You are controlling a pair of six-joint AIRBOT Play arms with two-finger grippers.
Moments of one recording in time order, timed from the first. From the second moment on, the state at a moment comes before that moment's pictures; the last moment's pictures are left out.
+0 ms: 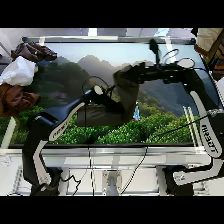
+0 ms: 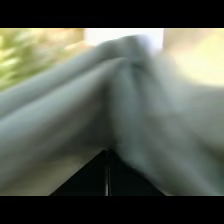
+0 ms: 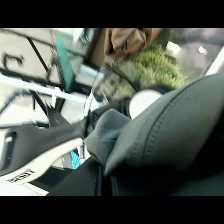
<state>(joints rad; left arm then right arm) -0.52 -1.95 1.58 0.66 -1.04 -1.44 0.14 -1.55 1.49 -0.25 1.35 1.11</state>
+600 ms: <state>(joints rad) -0.11 -1.65 1.77 1.58 -1.49 -1.62 0.43 -1.64 1.52 -0.36 1.20 1.19</state>
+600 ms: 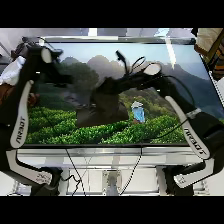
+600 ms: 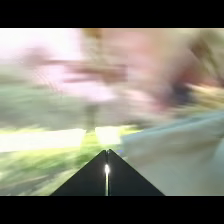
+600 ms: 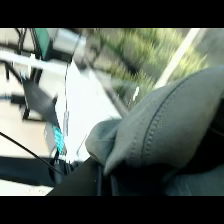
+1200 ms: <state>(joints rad) -0.03 -1.59 1.78 1.55 -1.54 -1.60 0.56 -1.79 1.58 -0.39 1.24 1.19</state>
